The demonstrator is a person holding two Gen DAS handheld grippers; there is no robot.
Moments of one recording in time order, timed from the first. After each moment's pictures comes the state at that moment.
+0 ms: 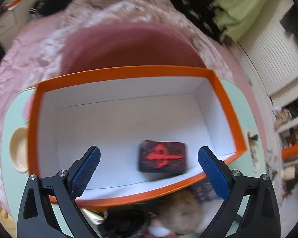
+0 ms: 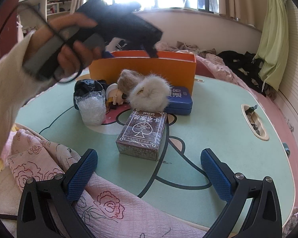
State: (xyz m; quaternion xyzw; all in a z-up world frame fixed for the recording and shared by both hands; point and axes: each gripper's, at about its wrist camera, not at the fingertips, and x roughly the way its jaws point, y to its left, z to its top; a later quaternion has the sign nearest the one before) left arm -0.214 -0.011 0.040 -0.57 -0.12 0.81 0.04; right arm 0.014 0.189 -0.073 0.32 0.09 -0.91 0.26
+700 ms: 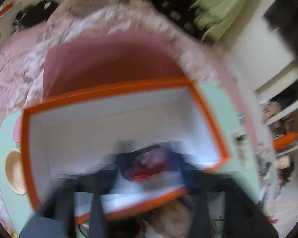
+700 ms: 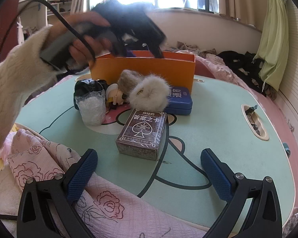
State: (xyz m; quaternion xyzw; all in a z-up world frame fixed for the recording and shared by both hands) left arm -0.201 -0.006 0.070 -0.52 -0.11 0.84 0.10; right arm 0.014 0.188 -0.074 0.32 0.09 -0.91 0.26
